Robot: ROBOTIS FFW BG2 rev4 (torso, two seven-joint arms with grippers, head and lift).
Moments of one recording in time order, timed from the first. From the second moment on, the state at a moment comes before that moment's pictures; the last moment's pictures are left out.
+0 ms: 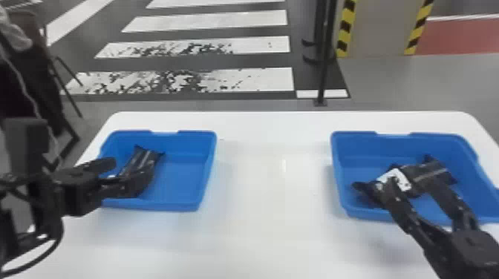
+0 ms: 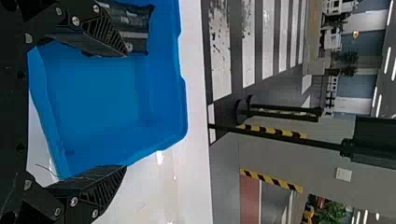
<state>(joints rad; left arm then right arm) 0.25 0.25 0.45 -2.41 0.14 1.15 -0.61 0.58 -0.01 -0.08 -2.10 -0.33 0.02 0.35</state>
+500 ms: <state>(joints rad) 0.03 0.27 0.43 -2.16 -0.01 1.24 -0.60 0.61 -0.01 -0.03 -2.10 -0.37 0.01 0.35</state>
